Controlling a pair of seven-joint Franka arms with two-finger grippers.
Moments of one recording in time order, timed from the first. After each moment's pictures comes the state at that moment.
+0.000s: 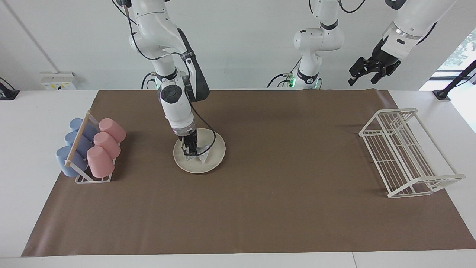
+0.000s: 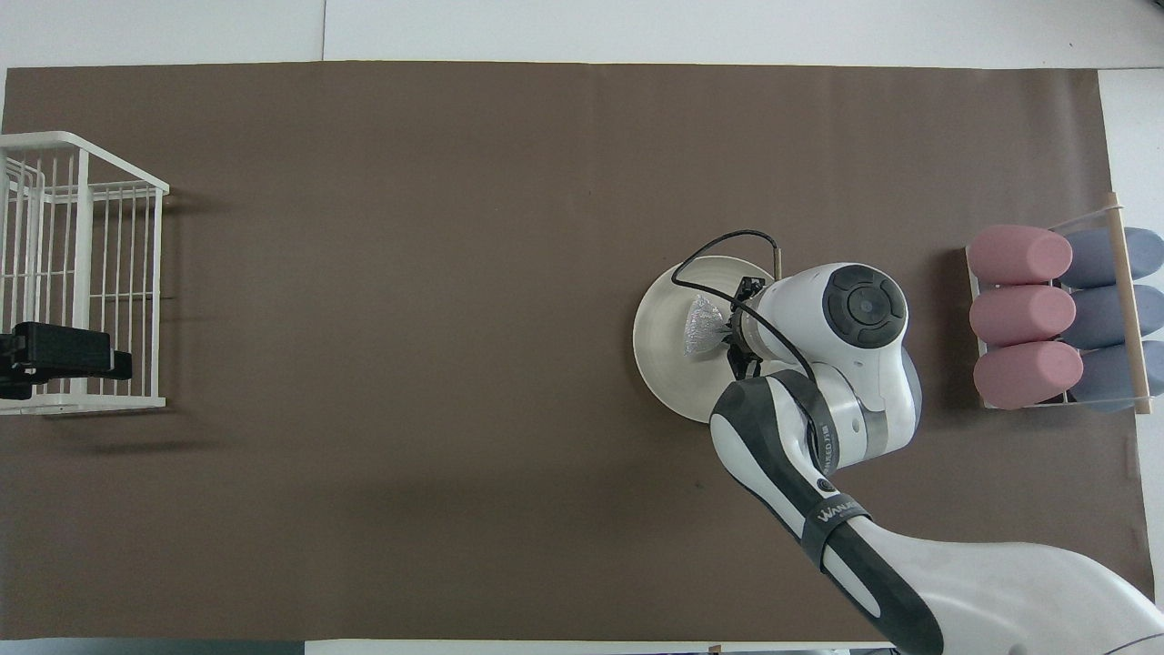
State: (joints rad) left arm -0.06 -0.23 0.03 -1.80 -0.12 1.51 -0.12; right arm 0.34 0.21 -0.04 -2.18 0.11 2.44 1.90
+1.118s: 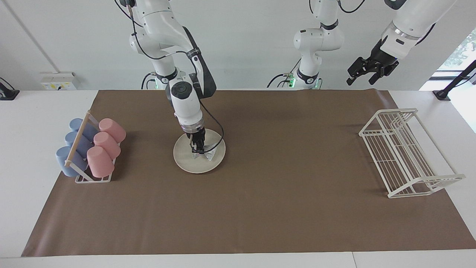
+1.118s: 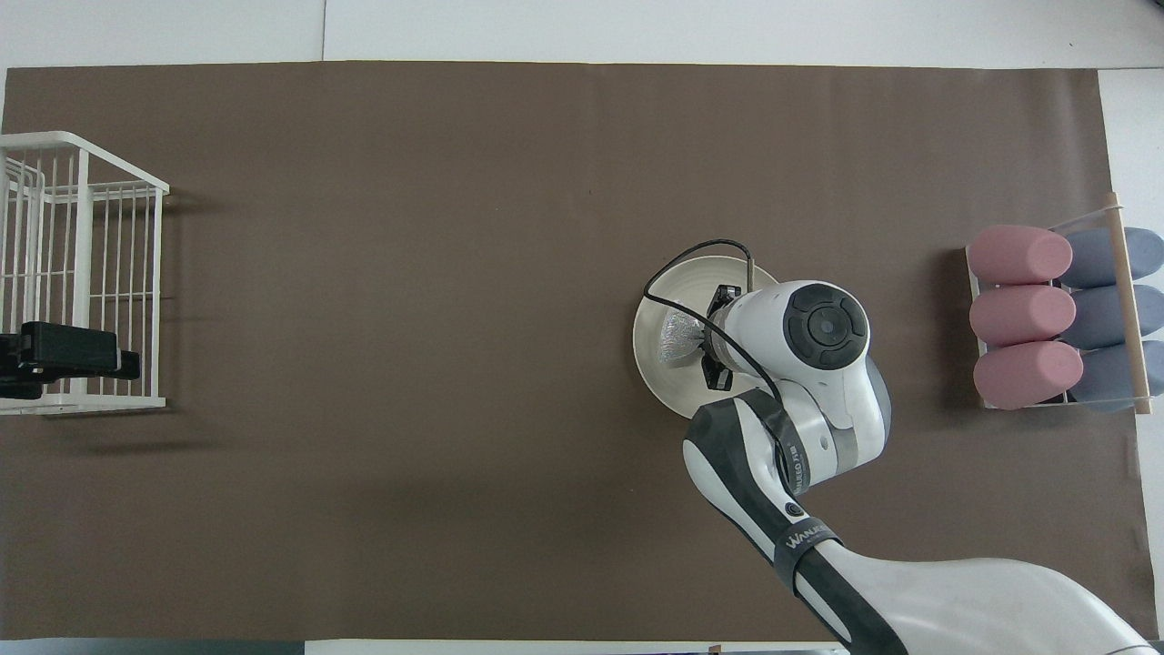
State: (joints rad) left arm -0.06 -0.23 0.03 -1.80 -0.14 1.51 -0.12; right arm 0.45 0.22 -0.04 -2.18 0.09 2.51 2.05
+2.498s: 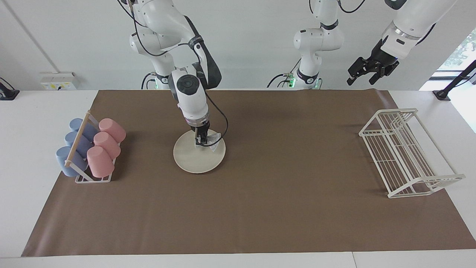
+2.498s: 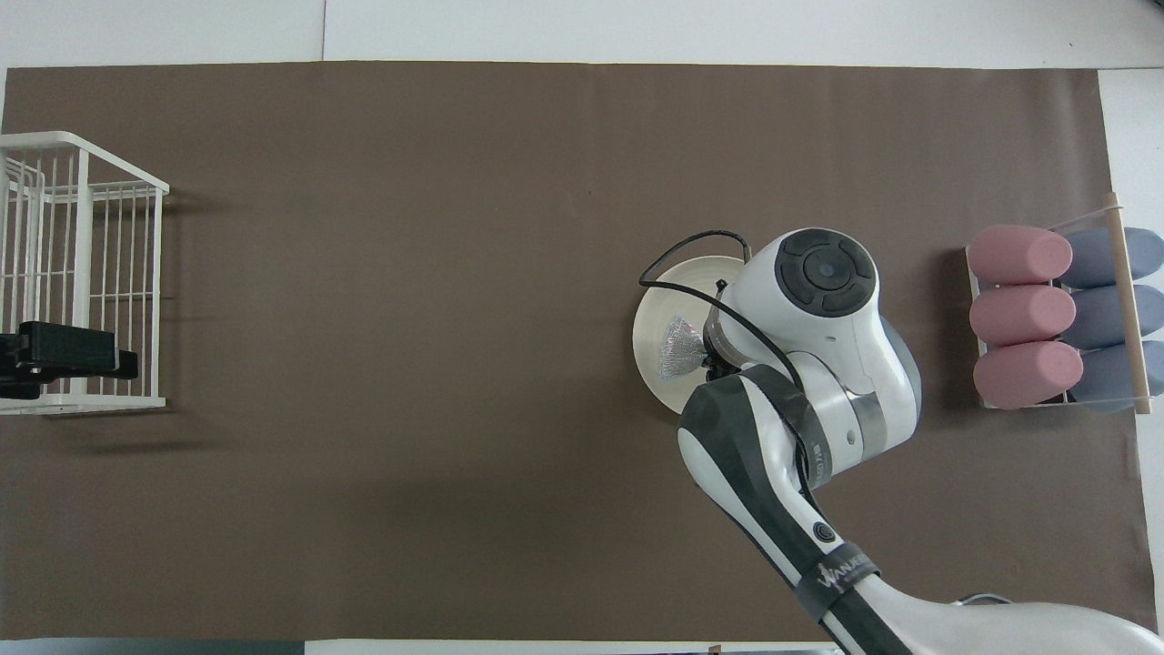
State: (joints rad) left arm -0.03 -0.23 0.03 -1.82 -0.25 1.52 -0.12; right arm 0.47 0.11 -0.04 -1.86 0.09 1.83 2.05
